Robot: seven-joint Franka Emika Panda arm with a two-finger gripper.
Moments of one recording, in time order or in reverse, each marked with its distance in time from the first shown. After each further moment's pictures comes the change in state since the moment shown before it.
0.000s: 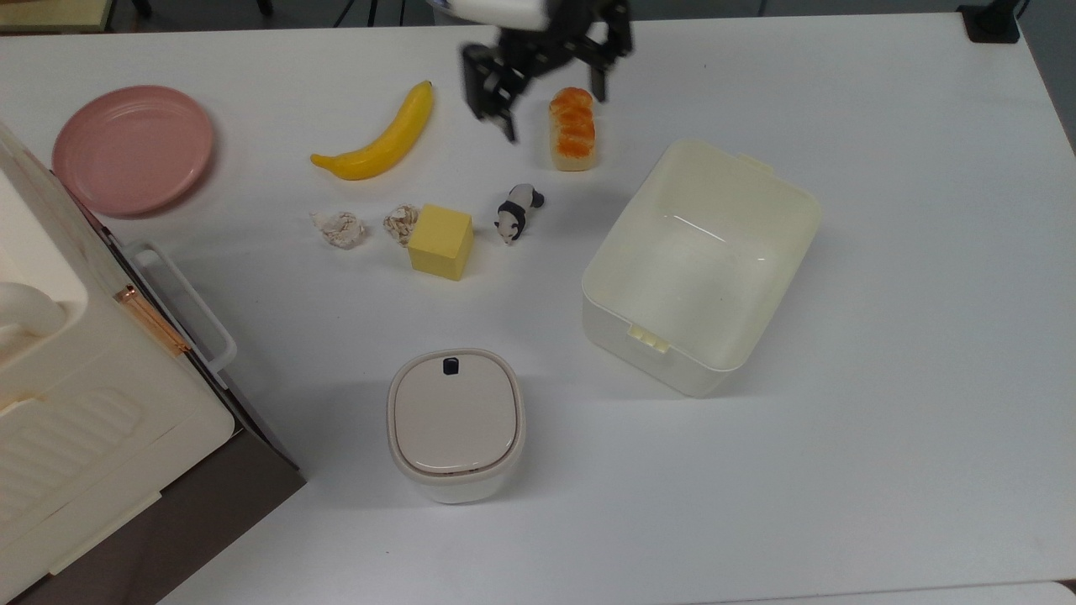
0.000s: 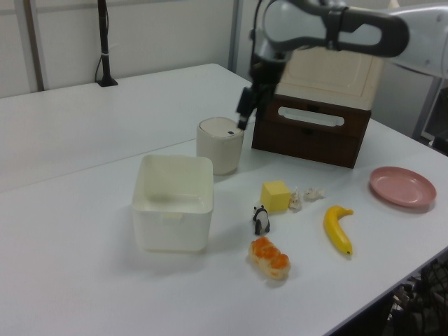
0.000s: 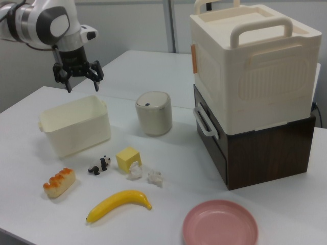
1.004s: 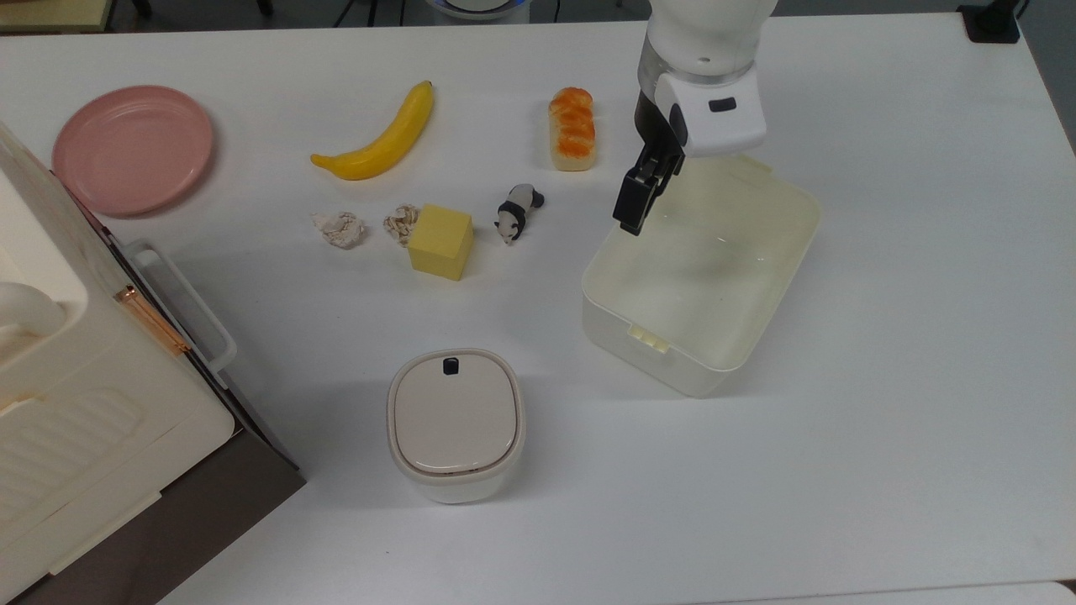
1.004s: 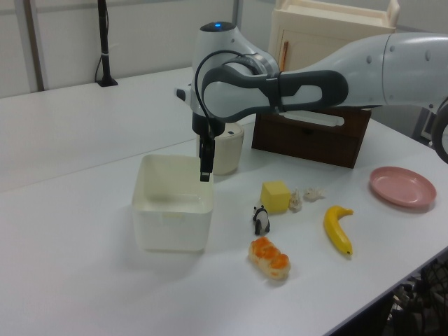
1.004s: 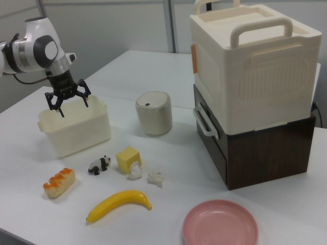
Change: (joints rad) arm 0.093 0.196 0.126 0.007 -0.243 0.103 -0.238
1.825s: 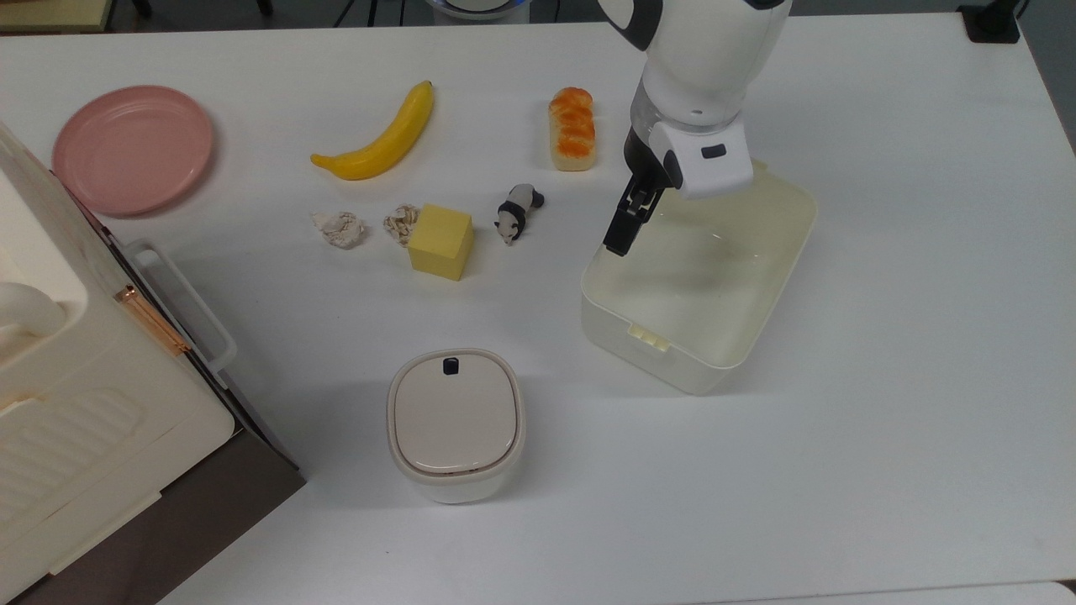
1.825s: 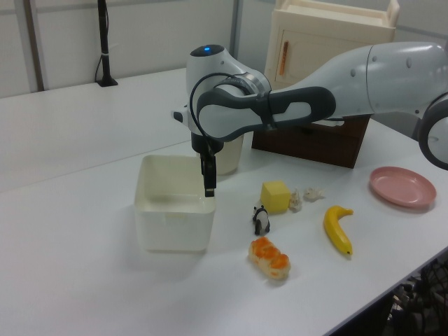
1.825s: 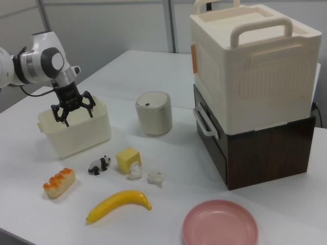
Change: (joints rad) arm 0.003 0.062 0.000 -0.016 -0.065 0.000 -0.033
